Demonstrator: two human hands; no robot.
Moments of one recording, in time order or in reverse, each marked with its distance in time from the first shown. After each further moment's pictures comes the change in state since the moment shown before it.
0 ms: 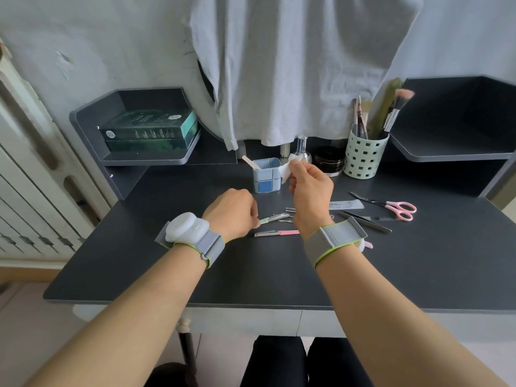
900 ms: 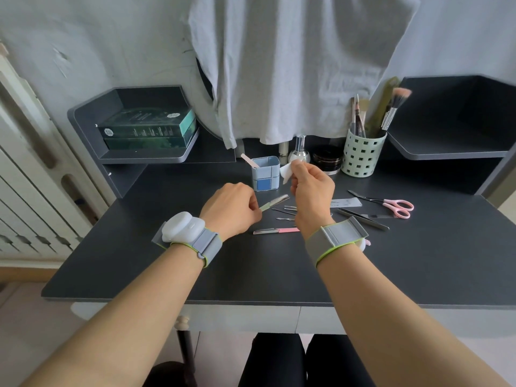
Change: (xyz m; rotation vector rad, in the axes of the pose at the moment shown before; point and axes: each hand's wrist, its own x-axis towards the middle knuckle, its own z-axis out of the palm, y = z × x) left_hand -0.011 0.009 -0.010 -0.044 0.099 0.005; right_hand 0.004 0.006 -0.005 0.030 0.015 0.001
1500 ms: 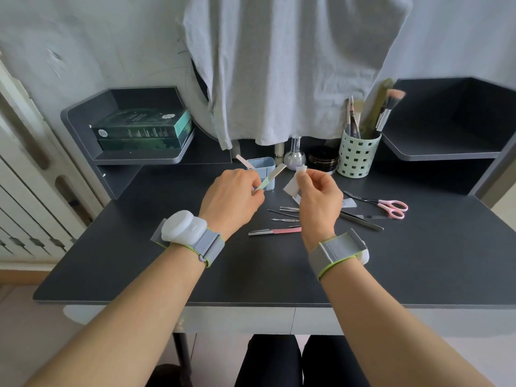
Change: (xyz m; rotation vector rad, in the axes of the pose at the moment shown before) left_hand 0.001 0.019 -0.008 -0.024 0.267 0.112; right_hand -0.002 0.008 -0.028 -0.256 0.130 -0.190
